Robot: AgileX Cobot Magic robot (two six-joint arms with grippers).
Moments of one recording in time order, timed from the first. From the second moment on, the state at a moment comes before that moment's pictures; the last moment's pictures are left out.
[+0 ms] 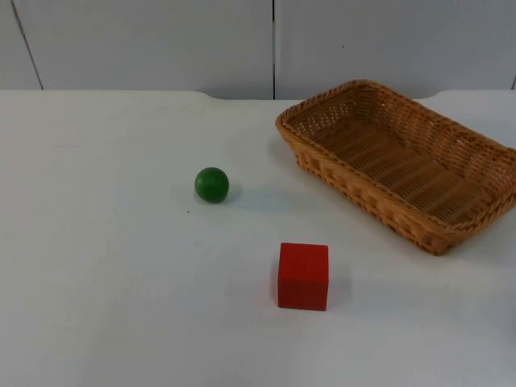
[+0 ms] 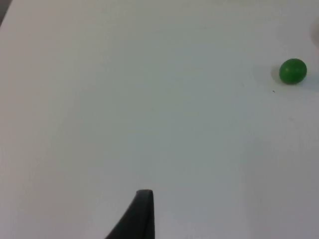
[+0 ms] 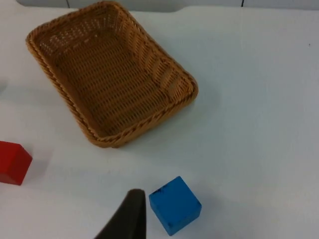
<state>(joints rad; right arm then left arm) 0.10 0.51 -0.71 -0.02 0.92 0.01 0.07 0.39 -0.66 -0.11 1.03 0.03</state>
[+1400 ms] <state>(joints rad) 0.10 0.82 -0.71 -0.02 0.82 0.01 -0.06 1.33 -0.99 -0.39 0.81 0.52</state>
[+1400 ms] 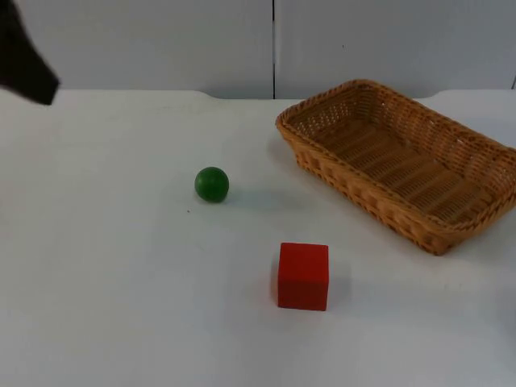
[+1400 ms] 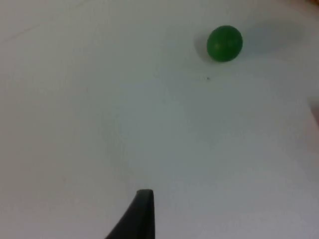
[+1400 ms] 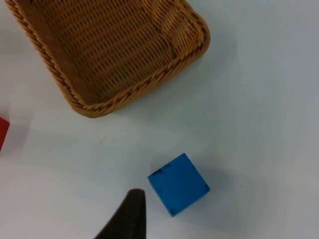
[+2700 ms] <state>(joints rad) 0.10 0.82 -0.71 -0.02 0.82 0.01 -0.34 2.34 -1.72 -0.10 0.77 0.48</state>
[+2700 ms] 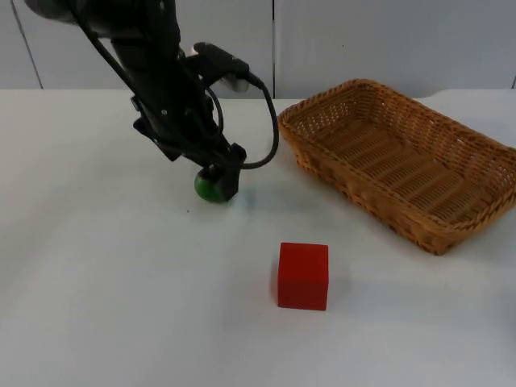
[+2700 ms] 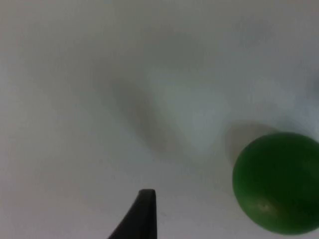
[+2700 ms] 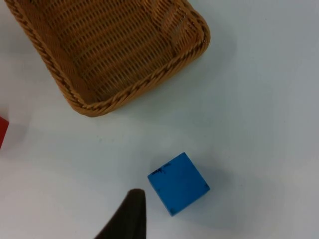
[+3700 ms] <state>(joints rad) 0.10 0.82 -0.71 -0.02 0.81 0.01 -0.34 2.26 -1.73 -0.11 0.85 0.42</state>
